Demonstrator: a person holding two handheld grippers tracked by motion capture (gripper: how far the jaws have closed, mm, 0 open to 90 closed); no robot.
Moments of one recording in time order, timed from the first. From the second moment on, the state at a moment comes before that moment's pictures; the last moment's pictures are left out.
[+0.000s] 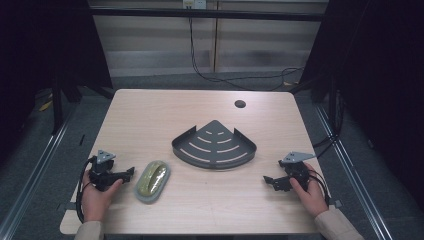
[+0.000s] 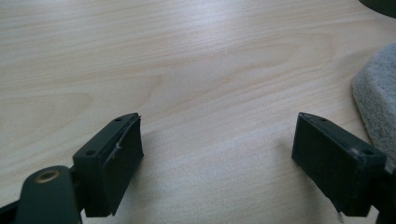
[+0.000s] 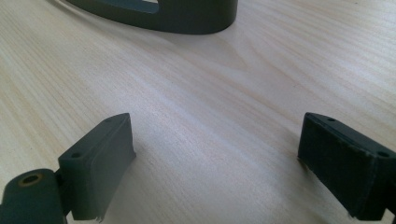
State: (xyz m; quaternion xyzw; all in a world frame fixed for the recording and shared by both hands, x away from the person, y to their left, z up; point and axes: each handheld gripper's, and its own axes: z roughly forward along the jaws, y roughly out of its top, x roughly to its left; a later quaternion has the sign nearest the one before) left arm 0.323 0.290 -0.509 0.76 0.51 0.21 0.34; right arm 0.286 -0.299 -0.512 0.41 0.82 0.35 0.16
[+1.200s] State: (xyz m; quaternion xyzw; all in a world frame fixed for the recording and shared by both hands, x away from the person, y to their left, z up) left arm 0.325 0.243 -0.411 0.86 0.48 0.02 0.19; right arm 0.286 -0.299 -0.512 0.41 0.82 0.35 0.16
